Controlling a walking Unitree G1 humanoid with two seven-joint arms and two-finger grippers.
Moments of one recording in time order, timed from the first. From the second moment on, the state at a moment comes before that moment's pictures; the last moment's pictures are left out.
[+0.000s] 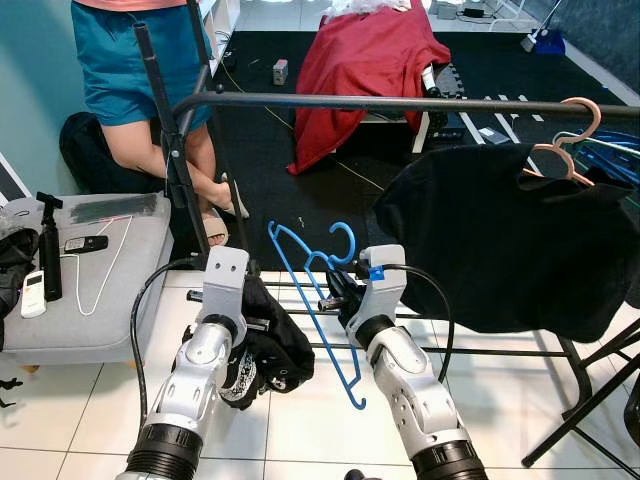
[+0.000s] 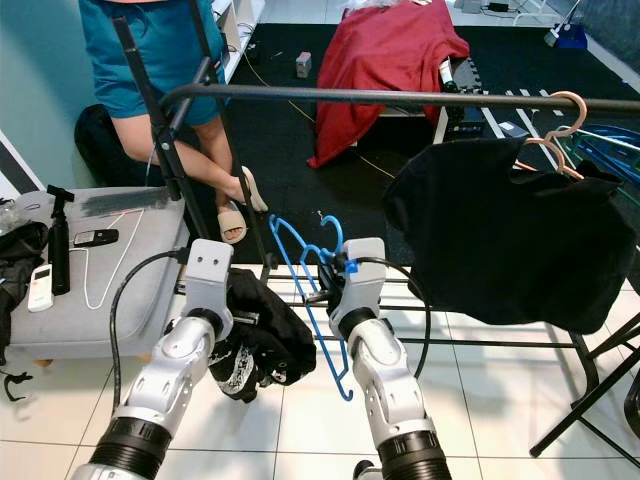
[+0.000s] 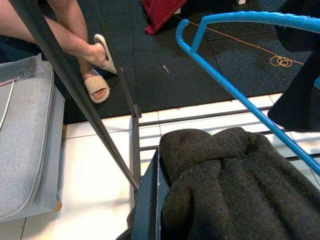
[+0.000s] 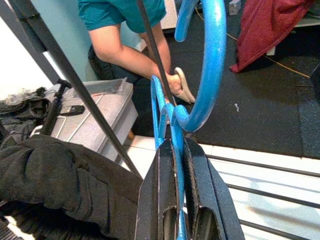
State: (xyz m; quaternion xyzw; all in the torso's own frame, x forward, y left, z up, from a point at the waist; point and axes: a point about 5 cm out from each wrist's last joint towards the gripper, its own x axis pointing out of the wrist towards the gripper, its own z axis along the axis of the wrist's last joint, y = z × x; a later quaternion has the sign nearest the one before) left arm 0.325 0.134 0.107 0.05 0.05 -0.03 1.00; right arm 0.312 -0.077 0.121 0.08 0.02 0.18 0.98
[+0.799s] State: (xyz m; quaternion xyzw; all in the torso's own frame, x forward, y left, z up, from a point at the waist) left arm 0.325 0.133 0.108 0.05 0.05 -0.03 1.00; right arm 0.312 -0.077 0.121 0.11 0.02 0.18 0.98
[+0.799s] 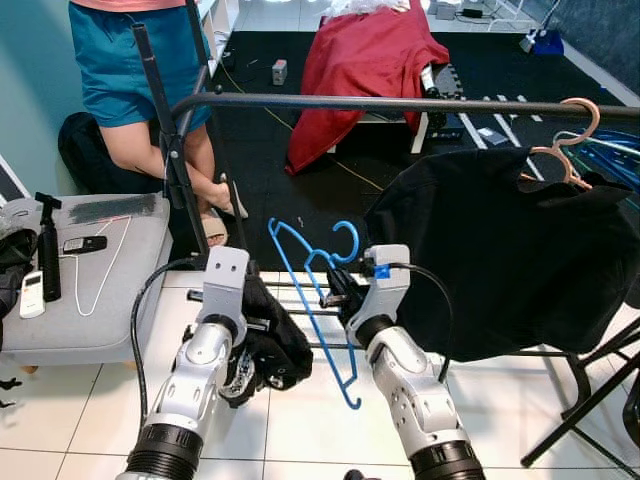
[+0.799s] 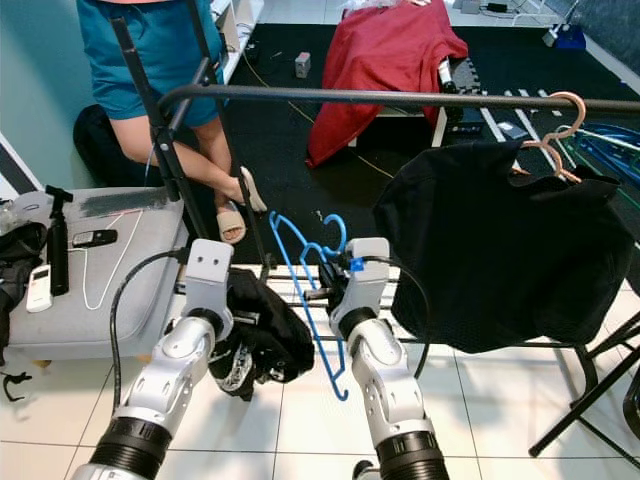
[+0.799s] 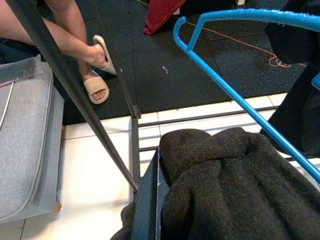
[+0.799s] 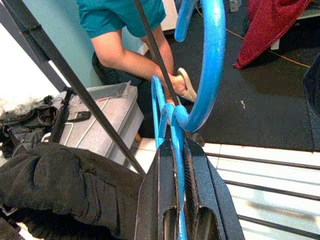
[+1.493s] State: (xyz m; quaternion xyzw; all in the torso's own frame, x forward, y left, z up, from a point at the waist) left arm 0.332 0.165 0.118 0.09 0.03 0.01 1.00; right arm 0.299 -0.085 0.095 -0.01 0.12 0.27 0.95
